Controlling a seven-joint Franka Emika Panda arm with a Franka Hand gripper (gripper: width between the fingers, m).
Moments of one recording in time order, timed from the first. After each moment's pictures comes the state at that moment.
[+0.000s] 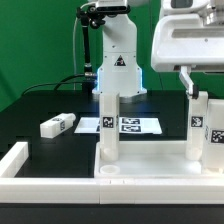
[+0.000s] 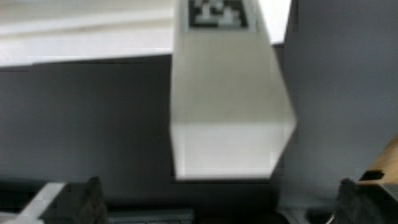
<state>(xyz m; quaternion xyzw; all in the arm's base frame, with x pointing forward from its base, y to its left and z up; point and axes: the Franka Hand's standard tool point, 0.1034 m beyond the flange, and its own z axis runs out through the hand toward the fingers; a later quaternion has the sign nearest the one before) 0.644 0.112 0.151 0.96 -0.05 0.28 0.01</state>
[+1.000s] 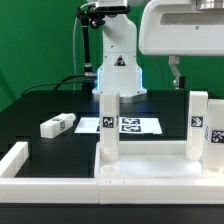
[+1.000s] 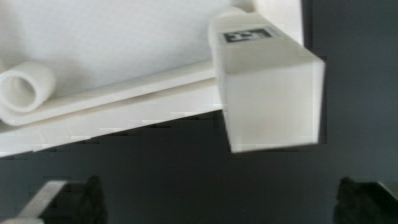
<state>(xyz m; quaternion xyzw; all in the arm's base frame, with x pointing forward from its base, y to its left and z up) 0.650 0.097 0.161 0.99 -0.14 0.07 0.00</state>
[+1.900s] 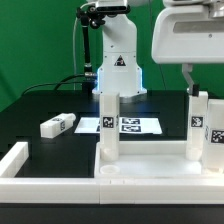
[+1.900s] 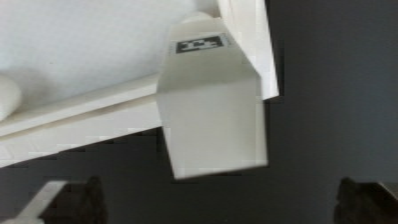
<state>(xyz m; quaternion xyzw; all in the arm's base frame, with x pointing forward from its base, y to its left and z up) 0.651 0.110 0.143 0.99 -0.14 0.07 -0.03</state>
